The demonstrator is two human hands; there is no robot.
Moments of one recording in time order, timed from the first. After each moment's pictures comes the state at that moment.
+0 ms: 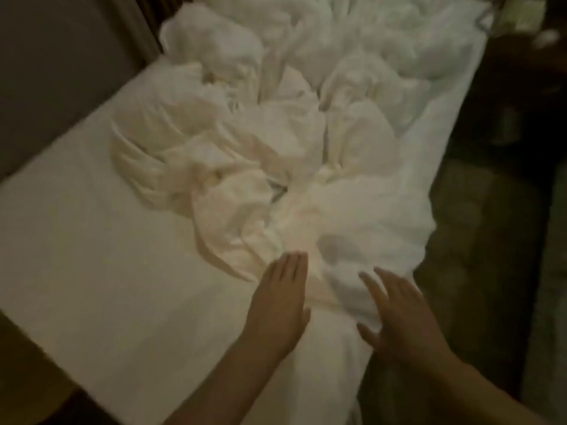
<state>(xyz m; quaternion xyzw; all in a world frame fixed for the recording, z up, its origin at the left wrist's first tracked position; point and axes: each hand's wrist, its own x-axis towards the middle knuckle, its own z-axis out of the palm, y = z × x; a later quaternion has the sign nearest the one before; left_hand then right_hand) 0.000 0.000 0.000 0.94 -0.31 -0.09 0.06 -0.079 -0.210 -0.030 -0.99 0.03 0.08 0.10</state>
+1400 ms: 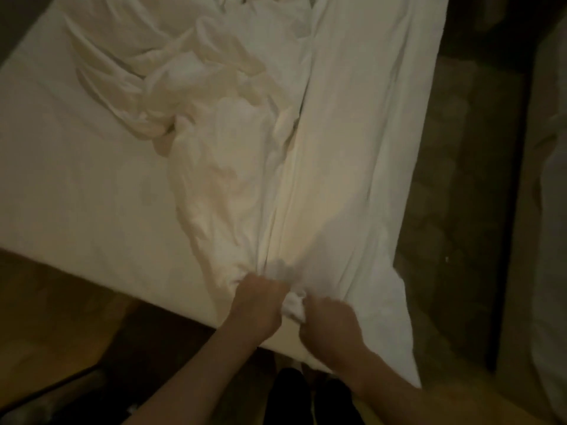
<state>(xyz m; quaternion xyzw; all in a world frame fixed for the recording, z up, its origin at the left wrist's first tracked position) -0.128 0.199 -0.083 0.89 -0.37 -0.27 0.03 -0.217 0.079 -0.078 -0.94 0.13 0.23 0.22</state>
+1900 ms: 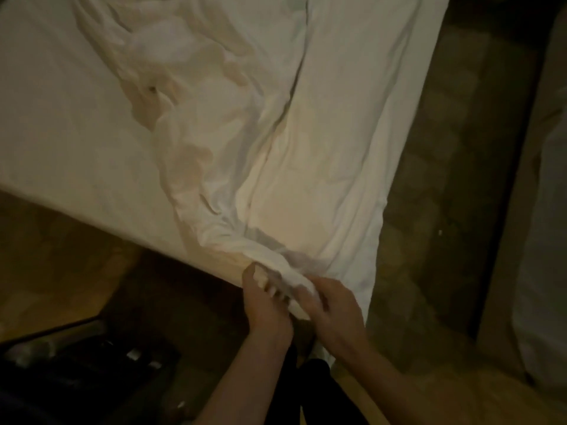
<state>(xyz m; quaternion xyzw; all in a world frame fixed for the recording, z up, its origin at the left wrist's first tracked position) -0.252 0.177 -0.079 0.41 0.56 -0.19 0.70 -0.324 0.082 -0.083 -0.84 0.23 0.07 0.48</state>
